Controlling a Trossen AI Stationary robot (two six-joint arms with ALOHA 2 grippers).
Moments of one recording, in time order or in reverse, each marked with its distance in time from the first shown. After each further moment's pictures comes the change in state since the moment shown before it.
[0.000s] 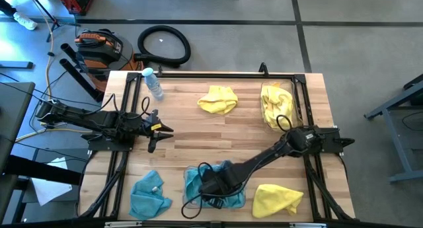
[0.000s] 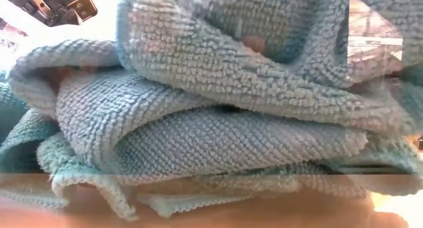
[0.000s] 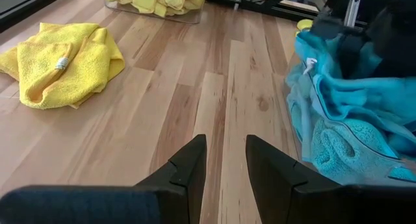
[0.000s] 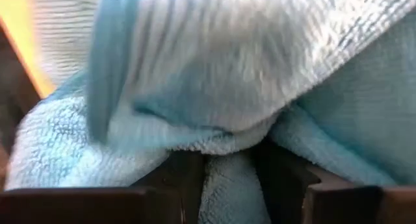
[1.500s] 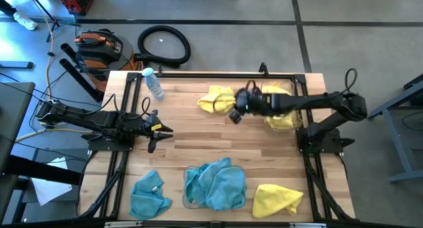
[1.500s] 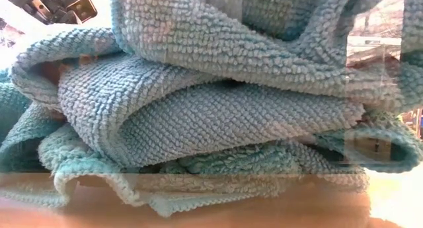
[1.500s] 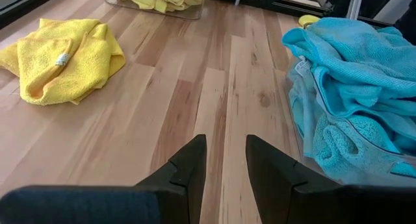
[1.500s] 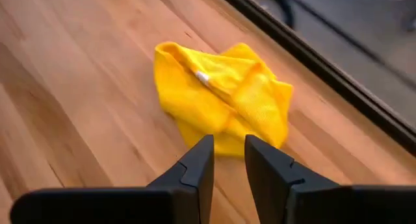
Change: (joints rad) left arm 0.000 0.000 0.000 -0.014 0.000 0.001; right arm -0.599 -0.859 -1.009 0.655 0.413 -0.464
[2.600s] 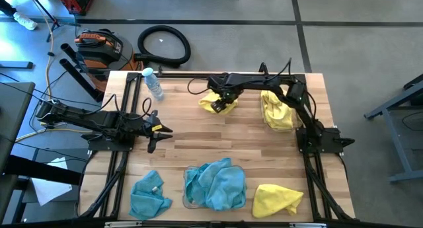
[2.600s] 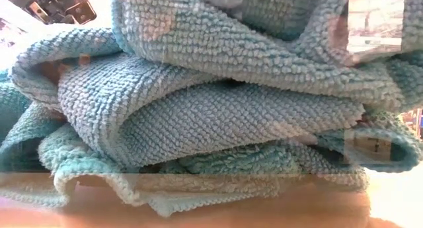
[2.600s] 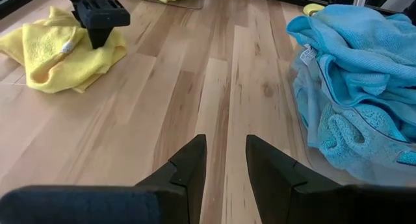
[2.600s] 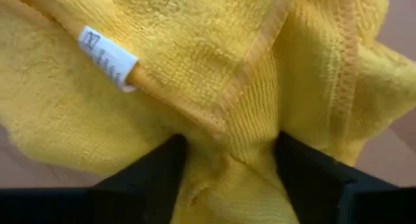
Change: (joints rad) left arm 0.000 0.000 0.000 -0.034 0.000 0.002; right arm -0.312 0.807 0.646 -0.461 -0.403 -0.008
